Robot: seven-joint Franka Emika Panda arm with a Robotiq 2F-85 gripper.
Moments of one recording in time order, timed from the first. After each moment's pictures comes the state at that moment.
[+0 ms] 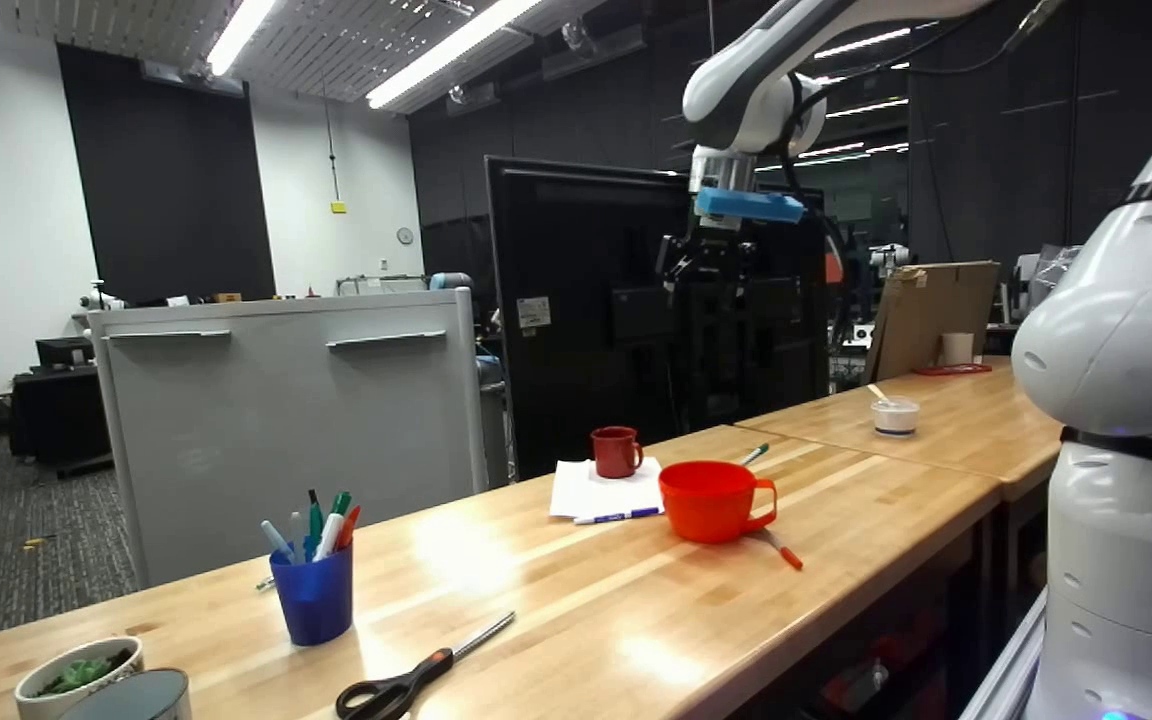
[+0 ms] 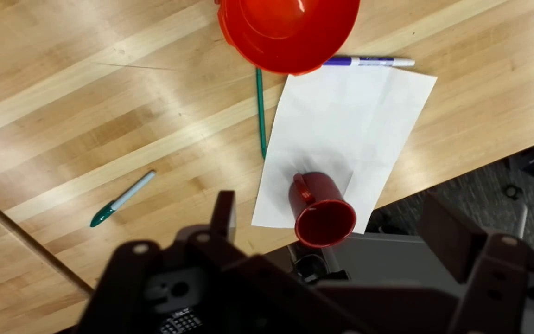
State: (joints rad) arm -0.14 -0.41 -0.08 -2.32 0.03 2.16 0.28
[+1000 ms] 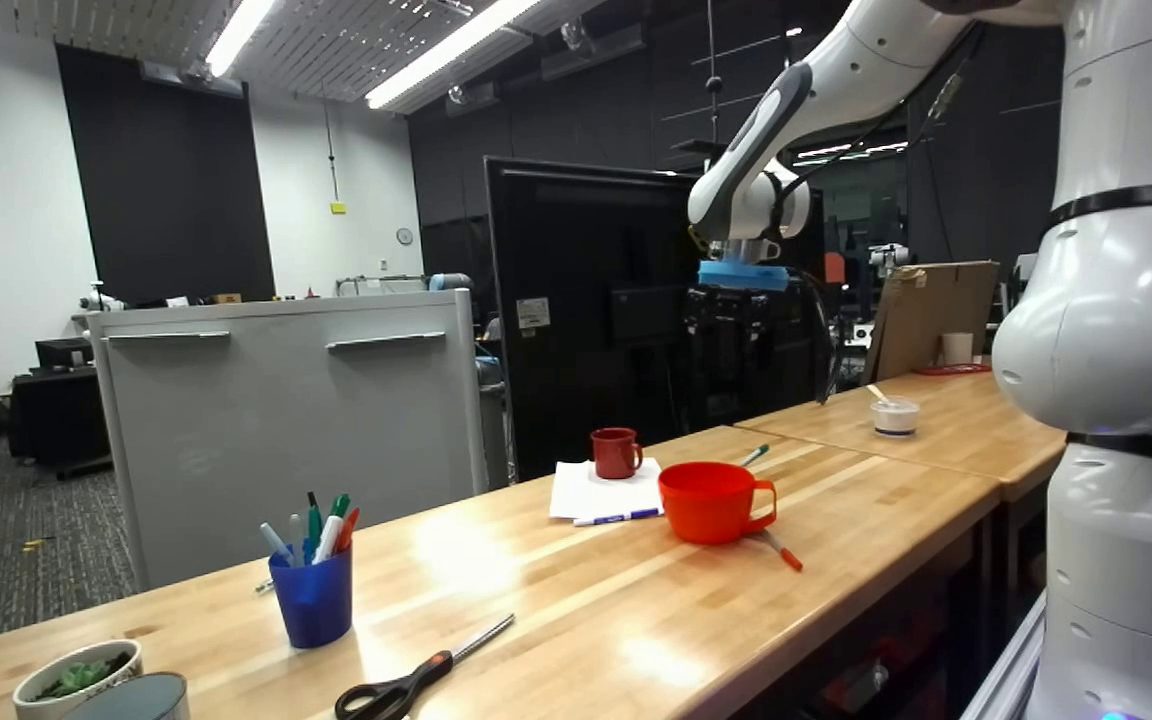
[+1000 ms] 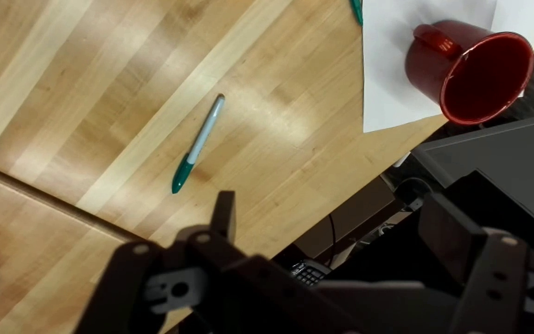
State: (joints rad) arm -0.26 -0.03 -0.17 -2.15 0.03 2.45 0.44
